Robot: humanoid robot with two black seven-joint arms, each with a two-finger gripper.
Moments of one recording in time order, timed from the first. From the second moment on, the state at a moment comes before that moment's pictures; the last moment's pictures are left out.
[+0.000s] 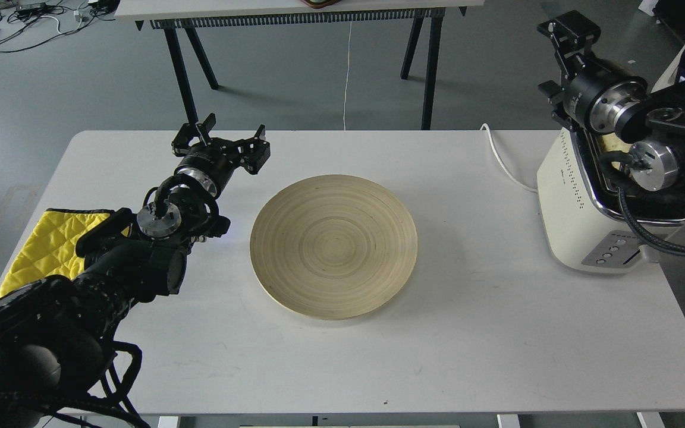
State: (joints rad) left arm -0.89 -0.04 -0.63 -0.19 -1.03 -0.49 0.14; right arm 1.34 -0.67 -0.09 1.25 0.08 -0.33 0.18
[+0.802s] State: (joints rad) left arm -0.89 -0.04 -0.63 -0.19 -1.03 -0.49 0.14; right arm 0.94 -0.25 0.31 0.69 0.07 0.46 0.36
